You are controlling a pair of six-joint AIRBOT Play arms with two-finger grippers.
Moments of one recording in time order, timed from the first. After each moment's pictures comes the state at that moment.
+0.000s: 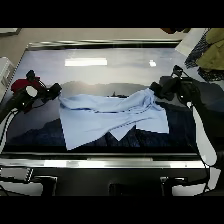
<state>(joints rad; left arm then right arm) 0.06 -1.63 1.27 1.23 -0.57 -1.83 0.06 -1.65 1.42 1.66 -0.81 -1.05</state>
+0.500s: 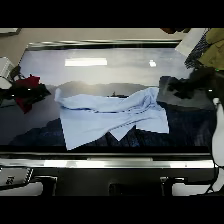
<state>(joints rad) 0.21 -1.44 1.34 1.22 -1.07 -1.64 -0.20 -1.59 1.53 1.87 -1.14 -1.37</state>
